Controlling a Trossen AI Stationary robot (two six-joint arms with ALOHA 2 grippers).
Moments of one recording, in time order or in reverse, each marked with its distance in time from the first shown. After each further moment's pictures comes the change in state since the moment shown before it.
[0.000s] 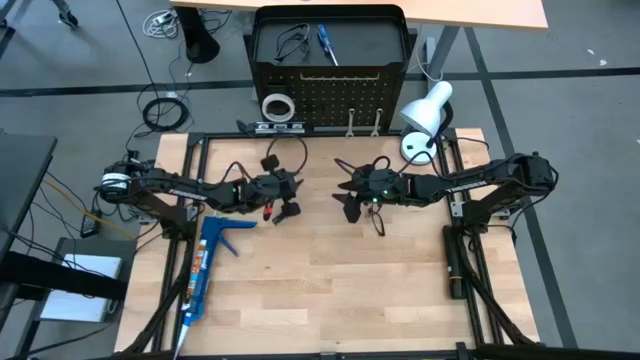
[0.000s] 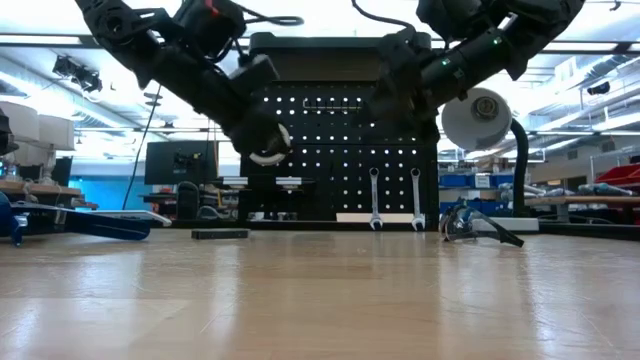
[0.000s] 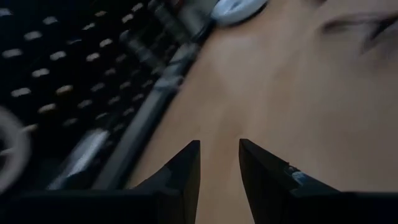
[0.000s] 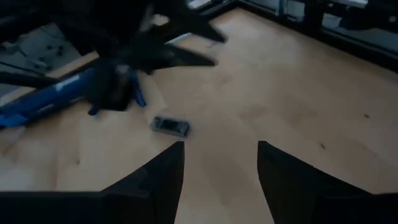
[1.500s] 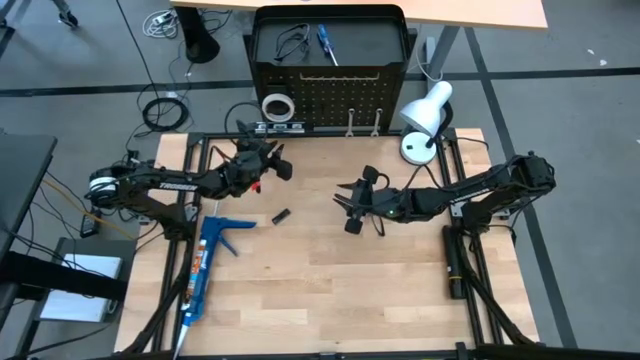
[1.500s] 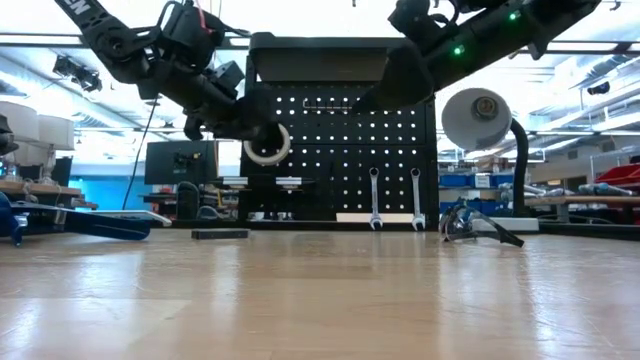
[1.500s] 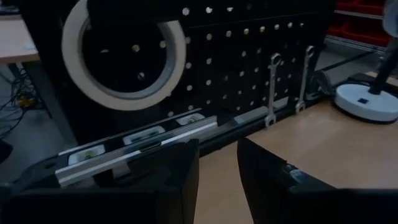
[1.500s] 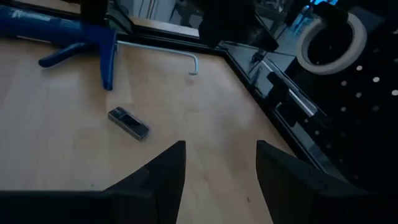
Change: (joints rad) left arm 0.230 -0.098 -0.083 0.170 -0.100 -0.510; right arm 0.176 0.002 0.000 0.078 0.344 -0.558
